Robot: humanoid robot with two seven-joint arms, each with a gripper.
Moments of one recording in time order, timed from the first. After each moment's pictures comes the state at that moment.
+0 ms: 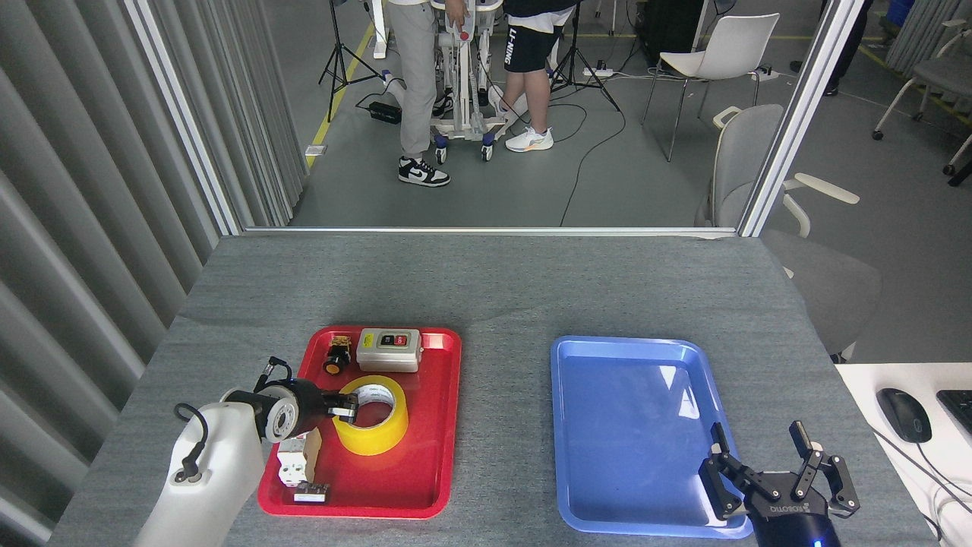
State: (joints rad) left arm -0.66 0.19 -0.25 -0.76 -1.18 -0.28 -0.66; right arm 0.17 -0.11 -0.12 -1.69 1.42 -0.08 -0.08
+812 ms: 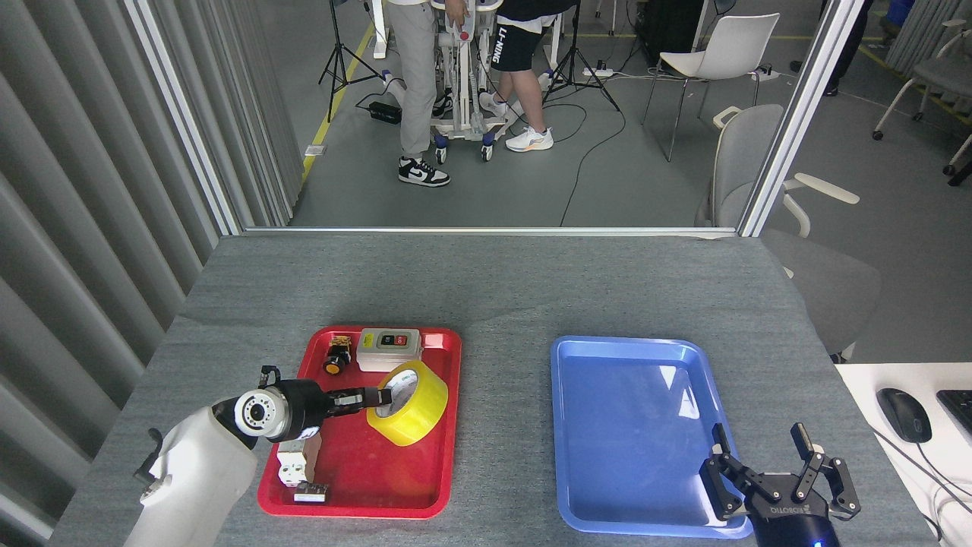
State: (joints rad) left arm -0.64 0.21 -0.21 -0.77 -0.60 -0.39 -0.84; right arm 0.17 -0.10 -0.13 -1.69 1.42 -0.08 -0.08
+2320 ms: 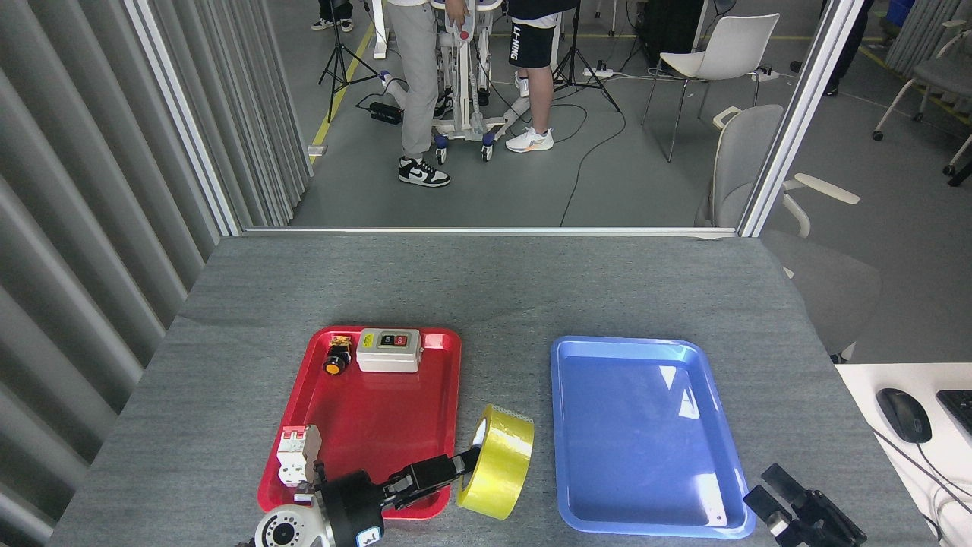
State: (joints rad) left arm -0.12 0.01 -0.11 -1.48 -0.20 -0.27 -0.98; right arm 0.33 -0.55 -0.05 -1.69 0.26 -0.73 0.18
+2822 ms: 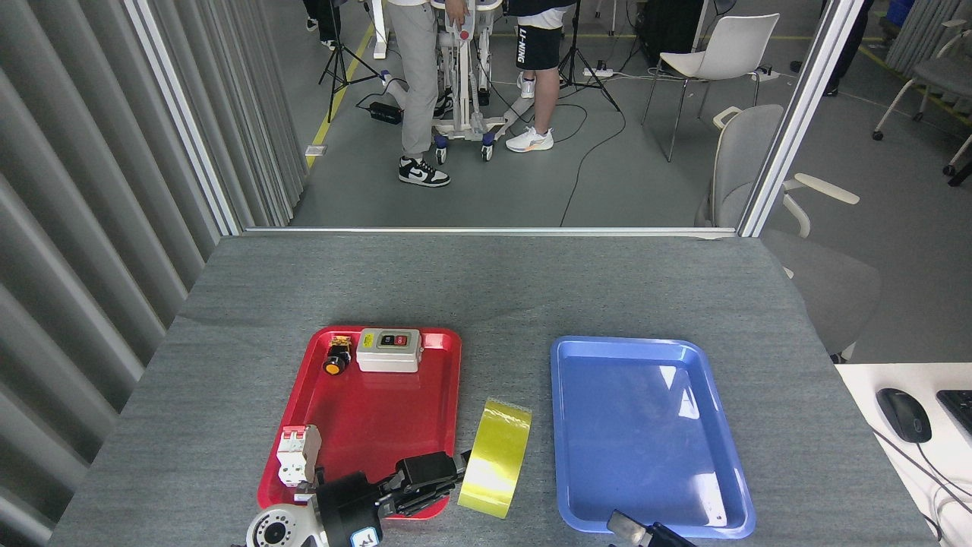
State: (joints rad) left arm -0.10 0.02 -0.11 -1.55 -0.04 -0.14 -1.03; right arm 0.20 -0.35 0.21 -1.66 0.21 -0.79 0.49
